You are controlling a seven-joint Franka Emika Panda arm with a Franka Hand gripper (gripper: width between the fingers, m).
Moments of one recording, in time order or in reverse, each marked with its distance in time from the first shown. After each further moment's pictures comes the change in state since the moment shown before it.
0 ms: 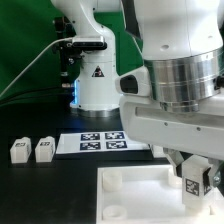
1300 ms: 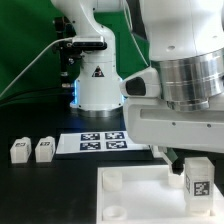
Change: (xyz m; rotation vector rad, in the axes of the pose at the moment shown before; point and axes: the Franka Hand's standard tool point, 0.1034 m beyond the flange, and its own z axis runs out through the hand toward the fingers) arm -0.016 0.000 0.003 0.005 -0.002 -0.476
